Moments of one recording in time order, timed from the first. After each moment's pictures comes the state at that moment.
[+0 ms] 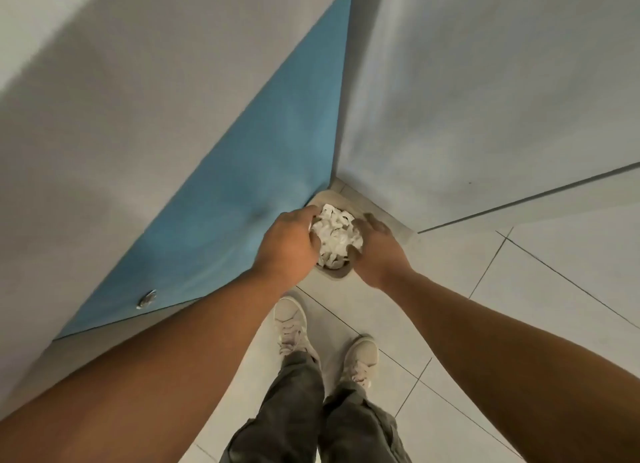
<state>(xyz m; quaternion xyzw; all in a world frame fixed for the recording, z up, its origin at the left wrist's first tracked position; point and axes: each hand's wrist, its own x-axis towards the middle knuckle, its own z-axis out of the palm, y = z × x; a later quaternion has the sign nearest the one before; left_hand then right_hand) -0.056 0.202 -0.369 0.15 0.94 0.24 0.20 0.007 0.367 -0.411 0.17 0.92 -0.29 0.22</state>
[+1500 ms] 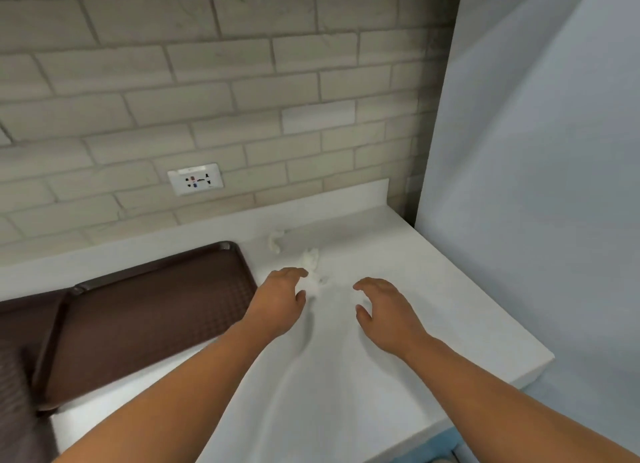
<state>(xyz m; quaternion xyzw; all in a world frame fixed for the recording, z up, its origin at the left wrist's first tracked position) -0.124 -0.119 0.072 -0.01 0.98 0.20 -0.08 -0.153 0.112 0.063 -0.24 0.93 -0.27 -0.02</state>
